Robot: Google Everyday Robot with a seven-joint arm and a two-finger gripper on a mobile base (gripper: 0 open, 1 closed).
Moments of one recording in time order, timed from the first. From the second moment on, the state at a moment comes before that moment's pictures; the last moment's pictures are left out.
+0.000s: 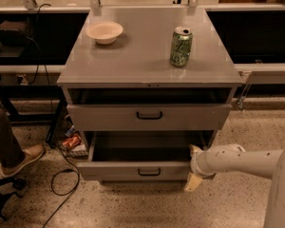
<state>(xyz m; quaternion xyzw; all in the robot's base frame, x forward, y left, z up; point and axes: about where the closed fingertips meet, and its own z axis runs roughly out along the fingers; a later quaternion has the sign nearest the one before) 0.563 -0.204 0.412 -0.63 0.74 -0.01 0.23</state>
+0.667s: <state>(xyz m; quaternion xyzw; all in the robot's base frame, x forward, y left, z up) 0.536 -0.212 0.405 -0.62 0.75 0.00 0.22</state>
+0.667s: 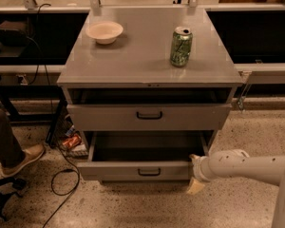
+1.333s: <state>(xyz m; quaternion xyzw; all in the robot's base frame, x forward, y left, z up) 0.528 -0.216 0.398 -0.62 0.76 0.02 0.21</state>
